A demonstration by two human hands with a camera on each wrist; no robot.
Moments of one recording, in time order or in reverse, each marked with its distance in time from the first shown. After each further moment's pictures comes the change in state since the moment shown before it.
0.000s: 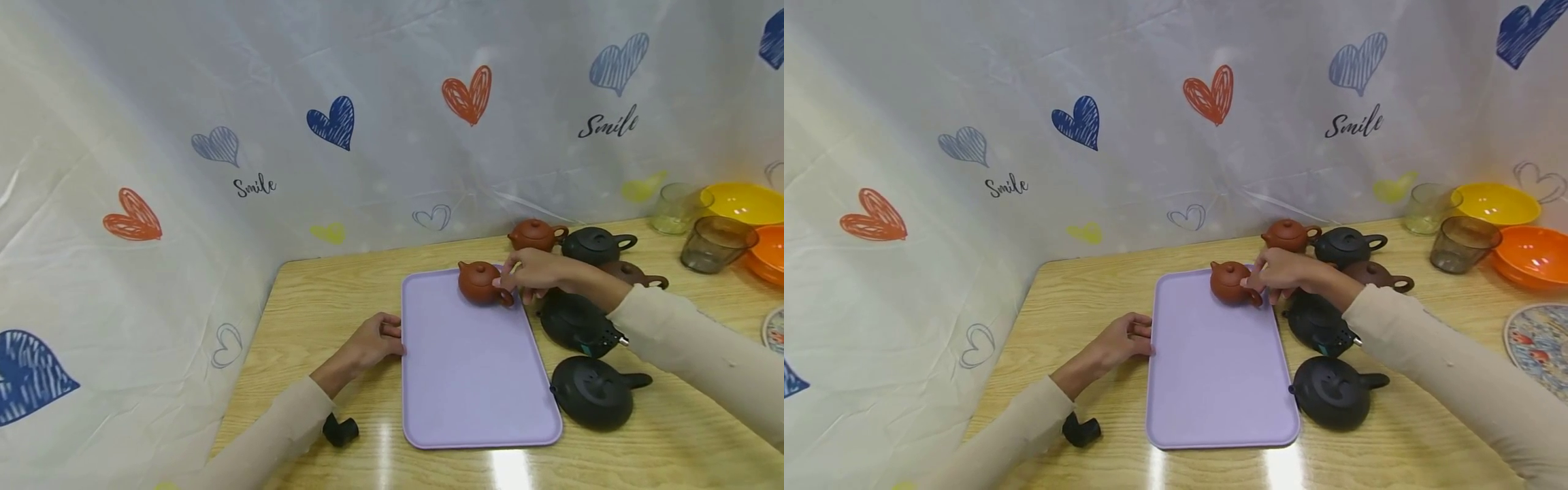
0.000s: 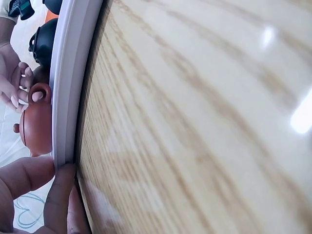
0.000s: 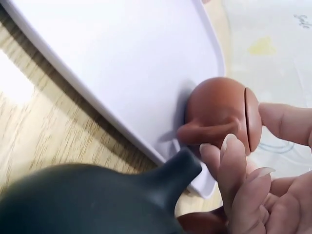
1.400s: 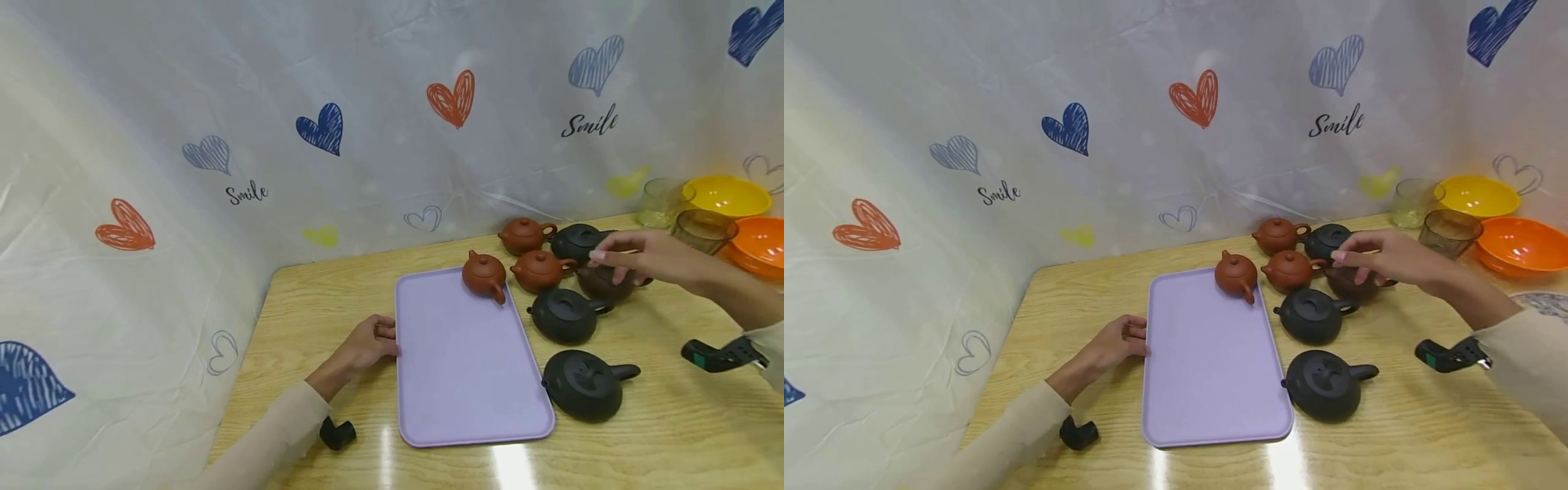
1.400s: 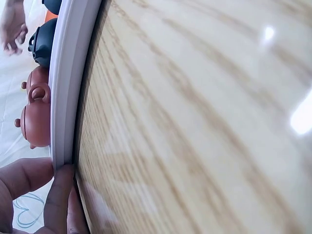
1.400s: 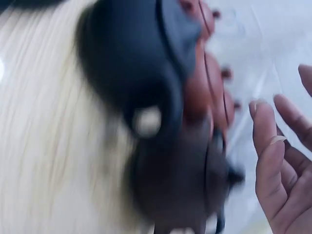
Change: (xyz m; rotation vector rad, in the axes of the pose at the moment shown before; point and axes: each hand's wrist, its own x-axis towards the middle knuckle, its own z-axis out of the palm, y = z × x) left_hand 0.000 -0.001 0.004 -0.017 0.025 0.007; right_hand -0.105 0.098 -0.065 -0.004 0.337 -0.060
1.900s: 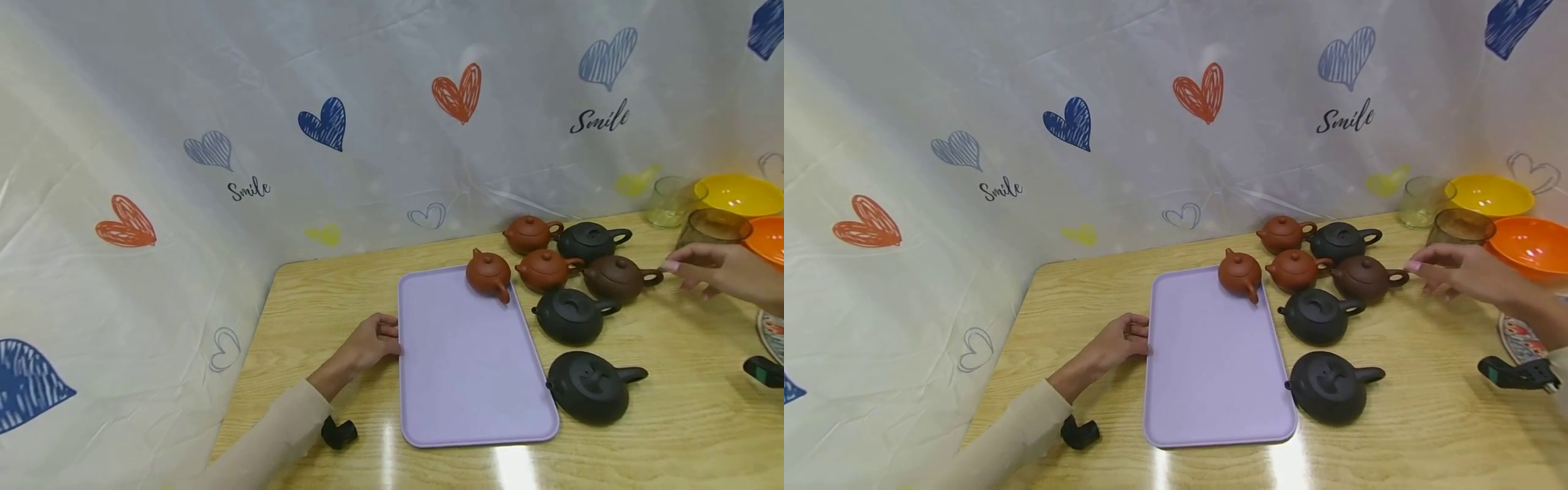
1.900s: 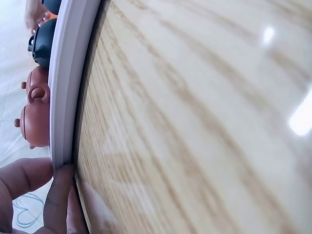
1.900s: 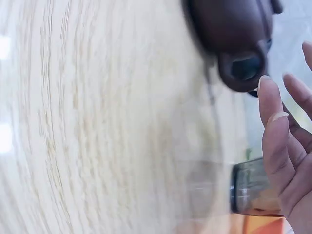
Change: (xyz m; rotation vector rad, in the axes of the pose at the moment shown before) left_hand 0.000 -0.001 -0.001 0.002 -0.011 -0.002; right_hand -0.012 0.099 -0.022 -0.128 0.094 0.157
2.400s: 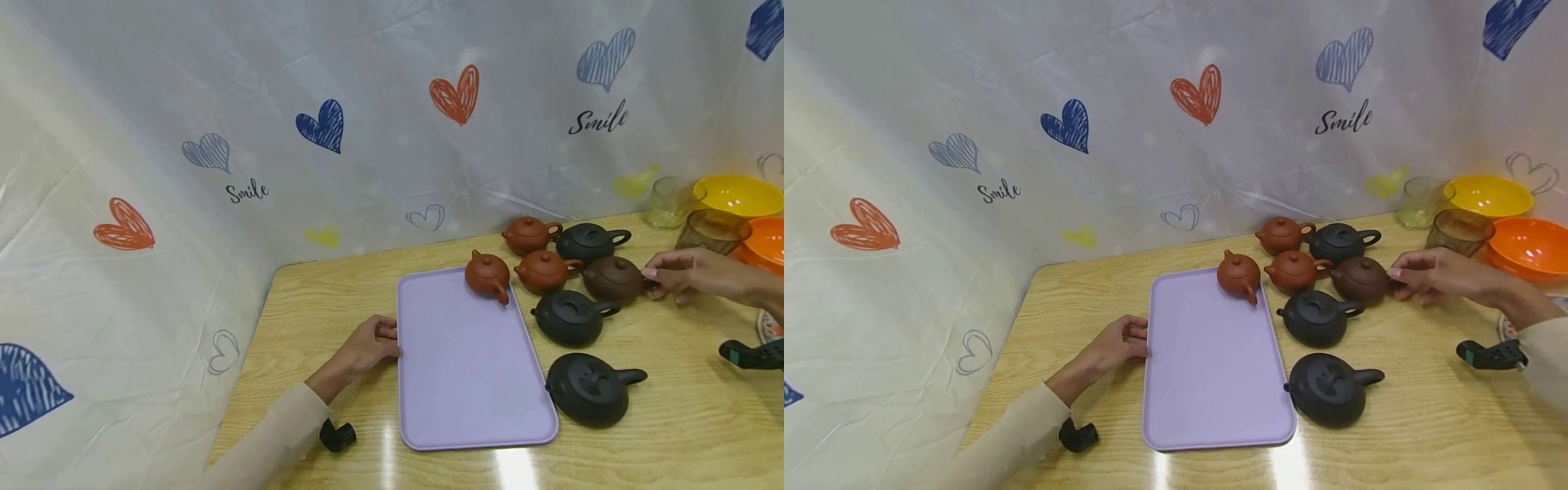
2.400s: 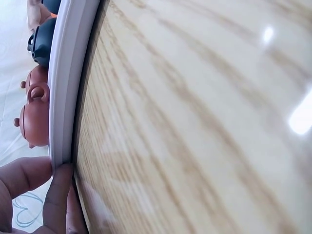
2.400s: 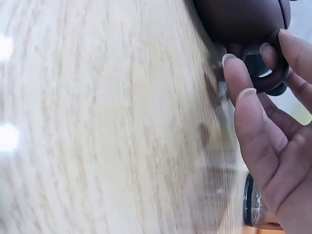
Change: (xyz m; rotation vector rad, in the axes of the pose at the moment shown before) left_hand 0.000 -0.001 0.001 -0.027 -0.005 0.000; right_hand 0.019 0.001 0.003 0.099 -0.249 -0.042
